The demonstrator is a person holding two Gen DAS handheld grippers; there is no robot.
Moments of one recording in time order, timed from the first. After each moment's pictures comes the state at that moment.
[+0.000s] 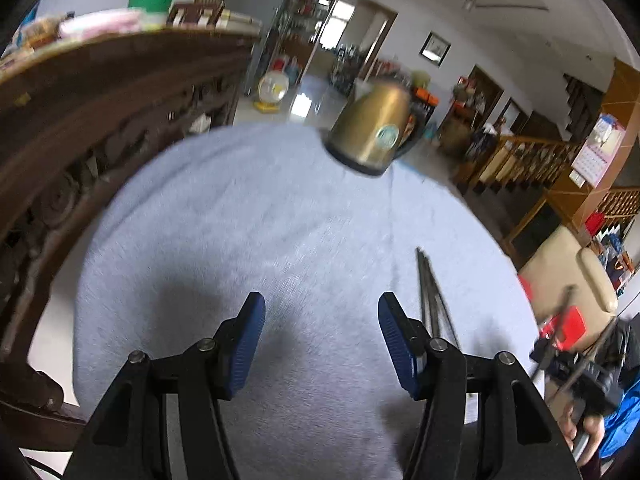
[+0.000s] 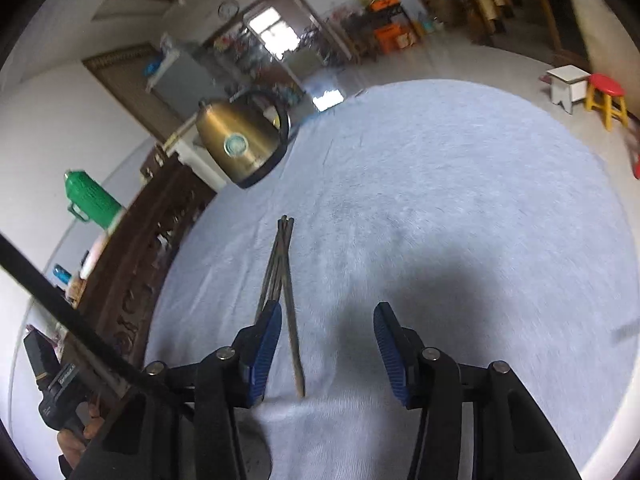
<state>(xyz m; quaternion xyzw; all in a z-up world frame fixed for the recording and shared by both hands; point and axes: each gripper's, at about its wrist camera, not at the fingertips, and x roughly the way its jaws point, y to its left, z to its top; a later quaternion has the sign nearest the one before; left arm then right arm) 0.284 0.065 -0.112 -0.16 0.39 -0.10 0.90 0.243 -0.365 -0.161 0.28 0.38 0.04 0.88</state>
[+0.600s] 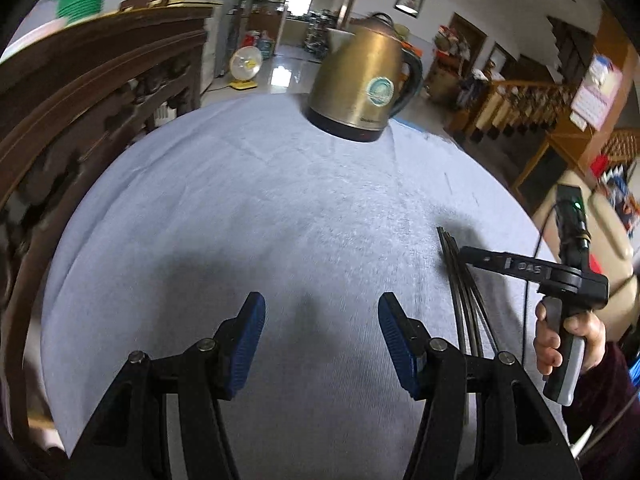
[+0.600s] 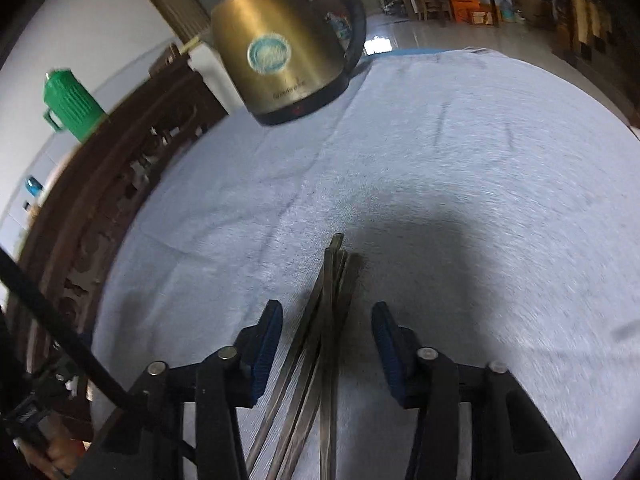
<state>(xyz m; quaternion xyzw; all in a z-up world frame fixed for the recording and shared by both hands) 0.371 0.025 -0.136 -0.07 0.44 -0.14 0.89 0.441 -0.272 -0.214 0.14 0.49 0.12 0.85</state>
